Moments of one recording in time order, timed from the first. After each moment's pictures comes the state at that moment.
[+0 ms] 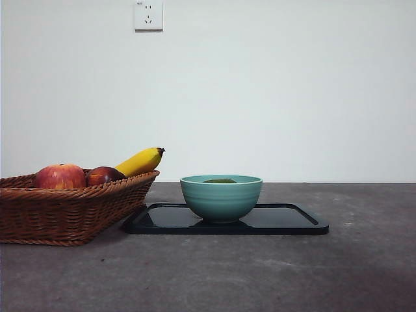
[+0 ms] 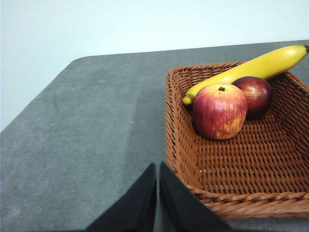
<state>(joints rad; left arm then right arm) 0.06 0.01 0.03 -0.18 0.05 0.09 0.03 0.19 0.29 -0.11 -0.23 -0.02</state>
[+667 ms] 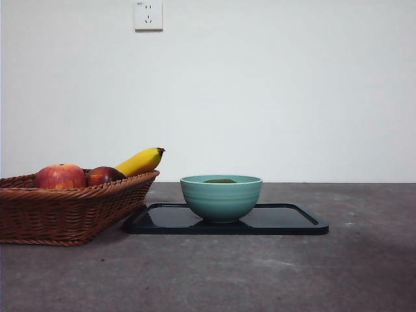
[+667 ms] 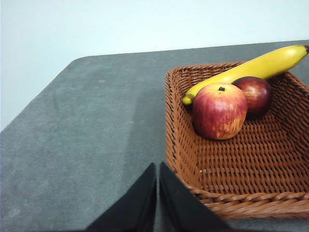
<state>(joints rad) 0.06 0.01 0.03 -0.18 0.05 0.09 0.02 0.01 0.02 -0.07 -0.10 0.03</state>
